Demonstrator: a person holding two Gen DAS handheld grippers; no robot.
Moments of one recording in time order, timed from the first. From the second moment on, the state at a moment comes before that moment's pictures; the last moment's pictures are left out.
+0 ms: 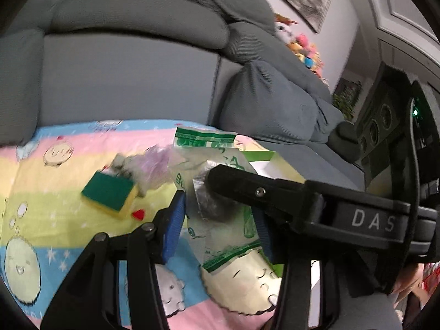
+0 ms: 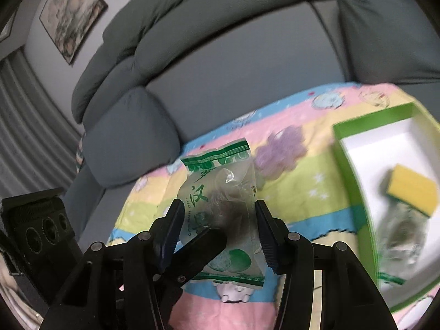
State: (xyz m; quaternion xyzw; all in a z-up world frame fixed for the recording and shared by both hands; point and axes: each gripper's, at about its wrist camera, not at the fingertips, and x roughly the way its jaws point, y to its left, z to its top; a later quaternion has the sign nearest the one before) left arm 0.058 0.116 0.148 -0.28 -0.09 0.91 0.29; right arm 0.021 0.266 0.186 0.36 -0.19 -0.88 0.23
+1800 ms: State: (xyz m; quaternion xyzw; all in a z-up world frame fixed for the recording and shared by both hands) left arm 0.040 0.324 0.095 -0.40 -0.03 0.79 0.46; right arm 0.041 0.463 0.119 0.37 -0.35 -0.86 -0.04
